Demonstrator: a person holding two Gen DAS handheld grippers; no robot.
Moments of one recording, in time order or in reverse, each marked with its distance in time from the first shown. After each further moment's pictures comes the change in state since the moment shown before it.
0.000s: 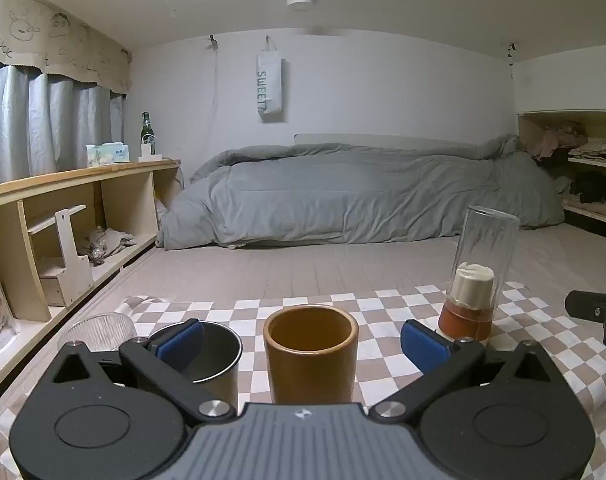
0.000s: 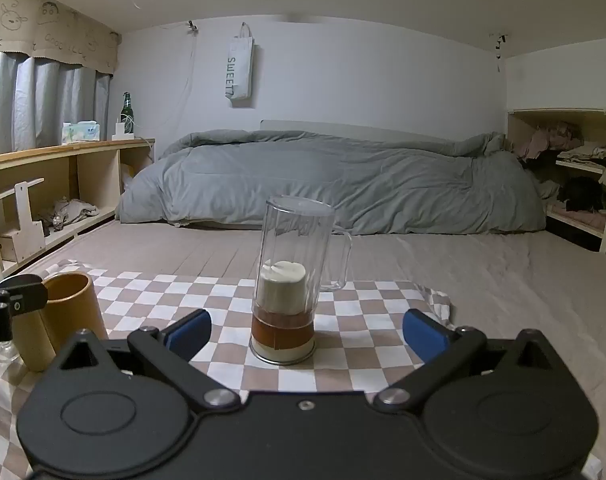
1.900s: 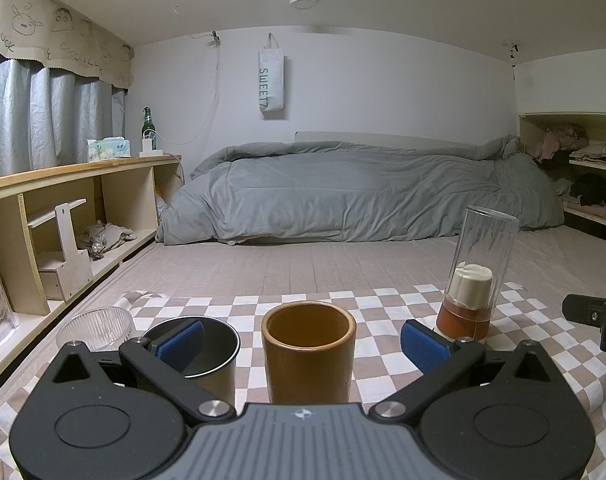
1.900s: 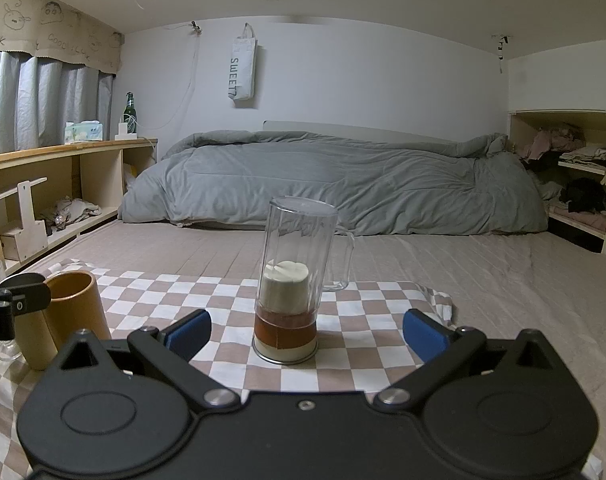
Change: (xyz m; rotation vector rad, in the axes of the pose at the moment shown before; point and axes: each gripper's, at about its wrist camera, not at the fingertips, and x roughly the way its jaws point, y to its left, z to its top) left arm 0.000 -0.003 -0.001 -0.016 0.008 0.001; right arm -0.001 0.001 -0.001 -0.001 0.000 0.006
